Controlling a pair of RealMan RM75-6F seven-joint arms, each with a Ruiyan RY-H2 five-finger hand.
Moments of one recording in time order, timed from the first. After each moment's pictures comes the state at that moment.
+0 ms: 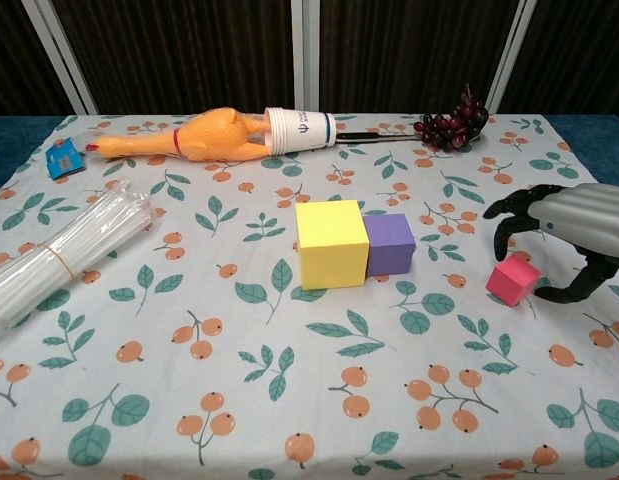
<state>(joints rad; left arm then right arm) -0.08 -1.16 -0.03 -1.55 1.49 1.49 0.06 0.59 -1.43 -0.05 -1.43 -1.30 0.94 -0.31</state>
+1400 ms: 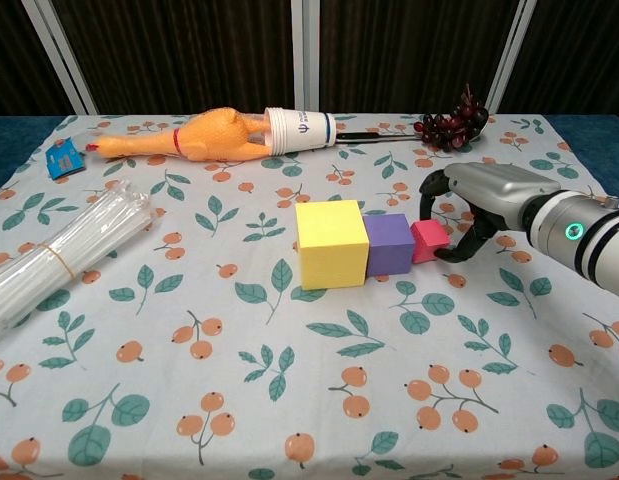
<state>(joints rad) -0.09 -1.17 -0.04 -1.50 1.49 1.47 0.00 0.69 -1.70 0.18 -1.36 -0.94 0.94 -0.46</state>
